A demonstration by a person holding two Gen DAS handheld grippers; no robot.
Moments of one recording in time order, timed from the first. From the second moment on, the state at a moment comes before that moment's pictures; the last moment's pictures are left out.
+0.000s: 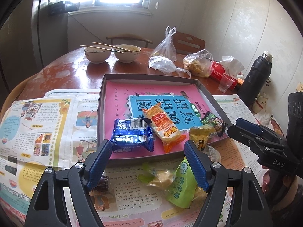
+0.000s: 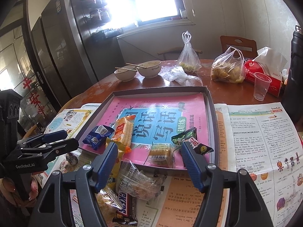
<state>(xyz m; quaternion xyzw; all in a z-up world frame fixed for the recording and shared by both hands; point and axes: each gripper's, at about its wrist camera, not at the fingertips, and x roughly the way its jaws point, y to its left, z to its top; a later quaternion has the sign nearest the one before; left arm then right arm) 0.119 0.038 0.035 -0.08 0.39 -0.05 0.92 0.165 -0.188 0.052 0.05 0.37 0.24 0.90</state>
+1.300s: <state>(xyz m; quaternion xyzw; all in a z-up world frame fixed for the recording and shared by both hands) 0.104 0.024 -0.001 -0.05 0.44 -0.08 0.89 0.149 -0.184 0.030 0.06 0.42 0.26 0.87</state>
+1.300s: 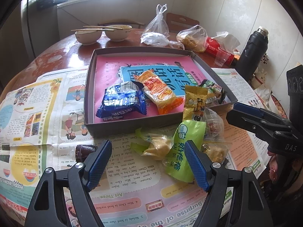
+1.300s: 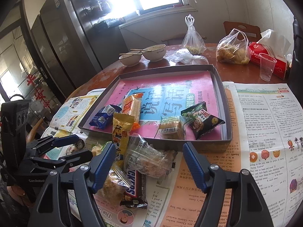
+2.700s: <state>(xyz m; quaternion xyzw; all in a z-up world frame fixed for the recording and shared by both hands) 0.123 0.026 -0.030 -0.07 0.46 -0.09 0.88 0.166 -0.179 -0.015 0.11 0.48 0.26 0.83</state>
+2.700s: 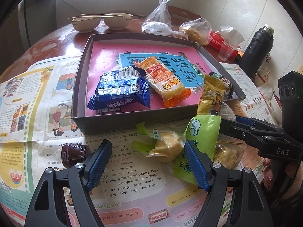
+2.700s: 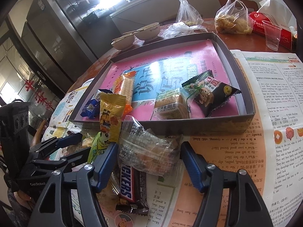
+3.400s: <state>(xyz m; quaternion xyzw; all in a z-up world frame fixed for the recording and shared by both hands) 0.125 0.014 -0.033 -0.07 0.46 -0.11 0.88 0.171 -0.197 -0.014 0.13 0.48 0.25 0.83</state>
